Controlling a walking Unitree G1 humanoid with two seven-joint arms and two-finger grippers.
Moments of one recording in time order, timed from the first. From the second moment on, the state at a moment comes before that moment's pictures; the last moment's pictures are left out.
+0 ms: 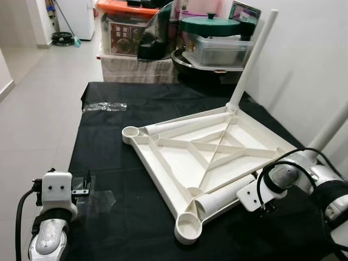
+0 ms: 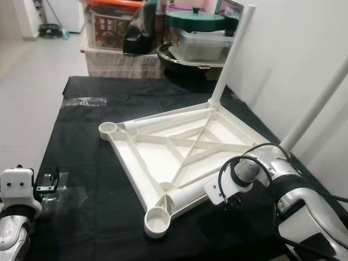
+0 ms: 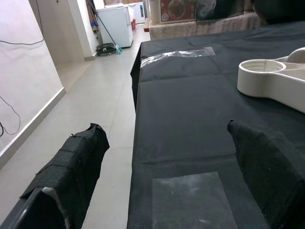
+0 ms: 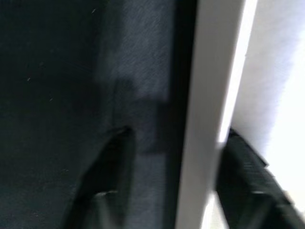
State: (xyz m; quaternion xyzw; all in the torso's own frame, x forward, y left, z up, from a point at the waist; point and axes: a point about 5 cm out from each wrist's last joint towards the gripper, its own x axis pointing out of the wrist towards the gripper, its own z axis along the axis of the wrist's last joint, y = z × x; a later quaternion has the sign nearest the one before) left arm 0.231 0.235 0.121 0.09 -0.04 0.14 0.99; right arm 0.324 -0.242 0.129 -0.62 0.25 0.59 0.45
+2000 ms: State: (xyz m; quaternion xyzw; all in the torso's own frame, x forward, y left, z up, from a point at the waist) left arm 0.234 0.235 0.119 0.09 -0.04 0.14 0.99; right arm 0.357 -0.029 0.122 -0.07 0.23 0.37 0.90
